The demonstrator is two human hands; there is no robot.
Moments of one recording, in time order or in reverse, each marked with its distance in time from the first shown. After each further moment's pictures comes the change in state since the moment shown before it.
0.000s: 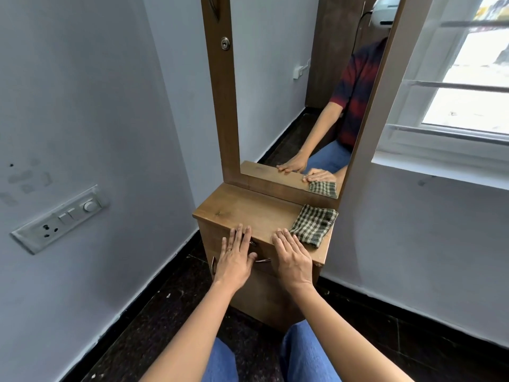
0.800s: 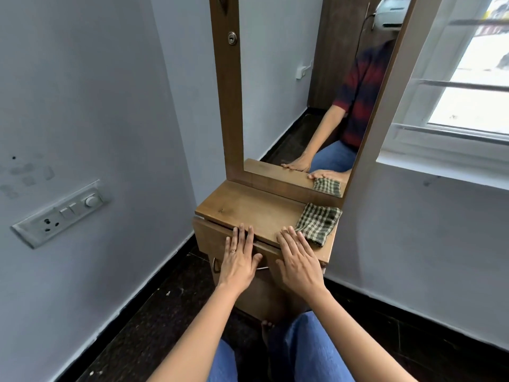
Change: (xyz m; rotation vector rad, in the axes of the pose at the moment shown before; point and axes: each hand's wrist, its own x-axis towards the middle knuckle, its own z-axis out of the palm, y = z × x) left_hand -0.005 -0.001 0.014 0.015 0.082 0.008; right_hand -0.012 0.009 -0.016 -0.133 -0.279 -0.101
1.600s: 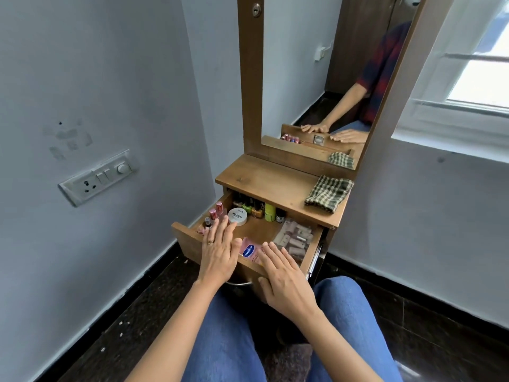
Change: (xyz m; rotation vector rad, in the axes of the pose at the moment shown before) left_hand -0.109 -0.042 -0.031 -0.141 0.183 -0.111; right_hand -0.096 -0.101 -0.050 0.227 -0.135 -0.115
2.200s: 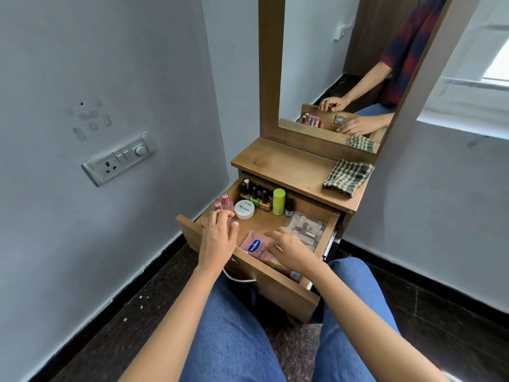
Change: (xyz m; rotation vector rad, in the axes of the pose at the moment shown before) left_hand -0.016 -0.016 -0.030 -0.108 0.216 -0.053; right_hand 0.053 0.012 0.017 0.431 -0.344 0.112
